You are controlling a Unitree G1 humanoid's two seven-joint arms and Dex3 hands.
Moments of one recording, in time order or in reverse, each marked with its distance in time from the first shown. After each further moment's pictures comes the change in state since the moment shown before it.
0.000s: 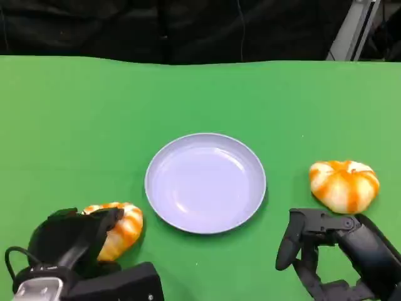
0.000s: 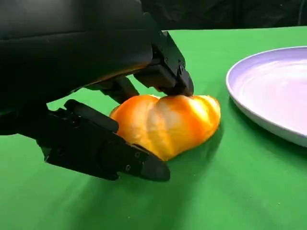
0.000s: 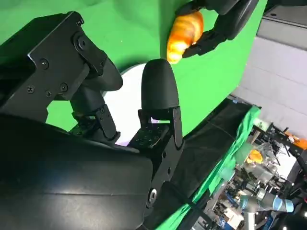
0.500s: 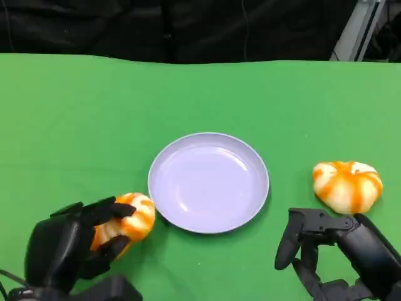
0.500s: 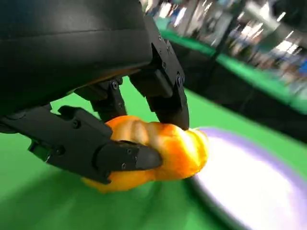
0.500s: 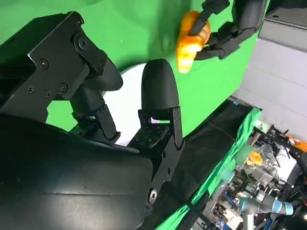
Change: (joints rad) left arm 0.011 -0.012 0.087 0.231 -0.323 -0.517 0.470; right arm -0.004 0.003 0.006 0.001 -0.014 0.001 -0.009
